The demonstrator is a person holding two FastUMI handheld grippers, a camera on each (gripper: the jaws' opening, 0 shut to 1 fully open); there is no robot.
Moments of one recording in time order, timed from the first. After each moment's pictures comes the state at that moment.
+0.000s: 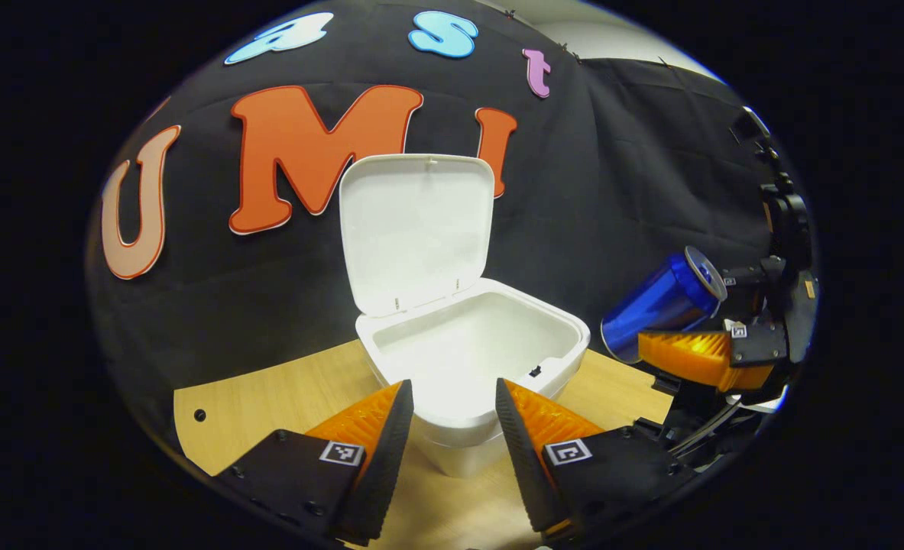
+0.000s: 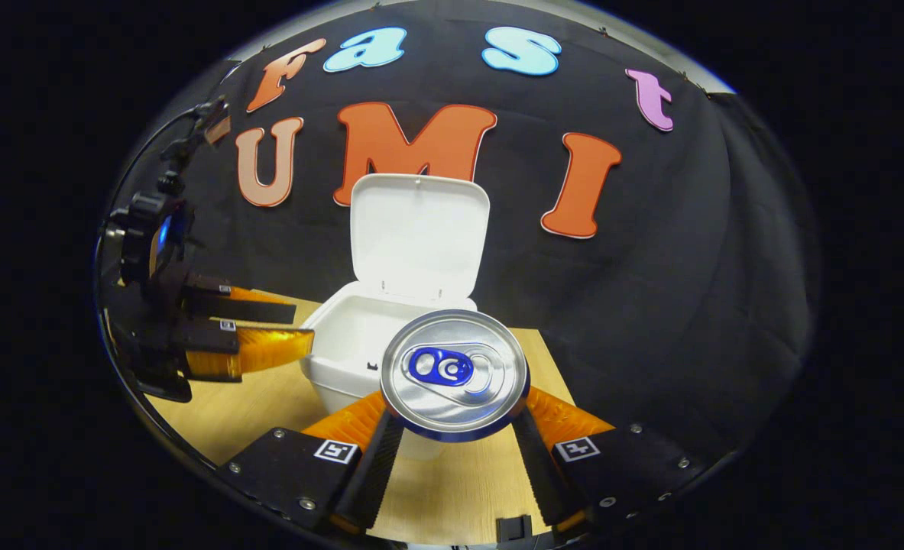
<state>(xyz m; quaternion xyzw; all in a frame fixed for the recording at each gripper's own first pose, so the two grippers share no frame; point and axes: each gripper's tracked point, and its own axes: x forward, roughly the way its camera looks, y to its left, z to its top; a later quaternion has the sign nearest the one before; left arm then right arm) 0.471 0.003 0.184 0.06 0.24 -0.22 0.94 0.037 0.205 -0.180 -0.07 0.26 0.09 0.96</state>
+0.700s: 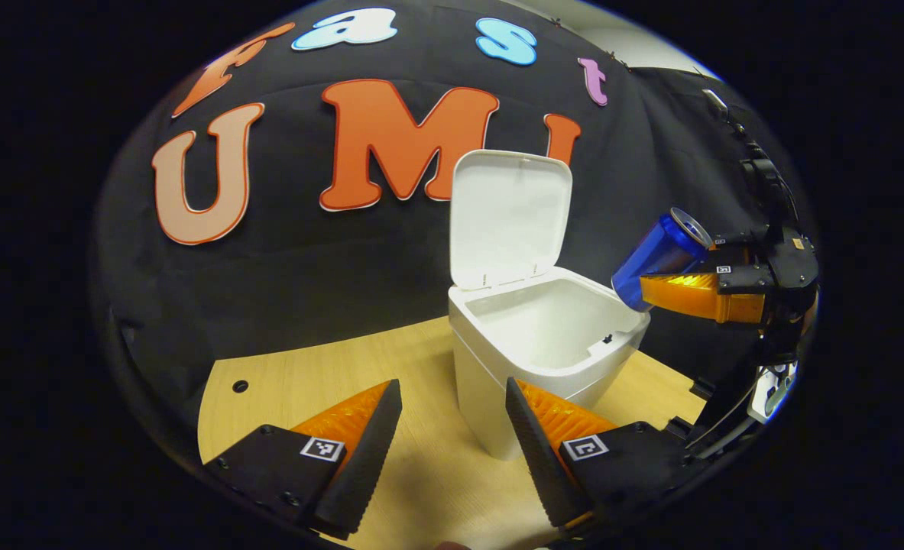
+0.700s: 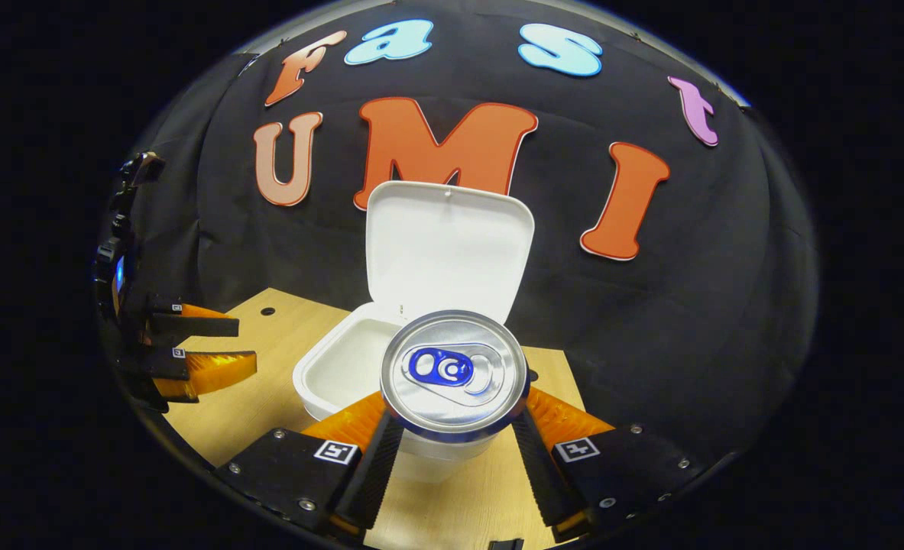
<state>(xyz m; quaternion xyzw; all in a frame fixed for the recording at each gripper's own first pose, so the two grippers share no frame) 0.450 0.097 0.183 0.04 0.23 -0.11 0.97 0.088 0.240 -0.193 -0.09 0.28 0.15 0.95</state>
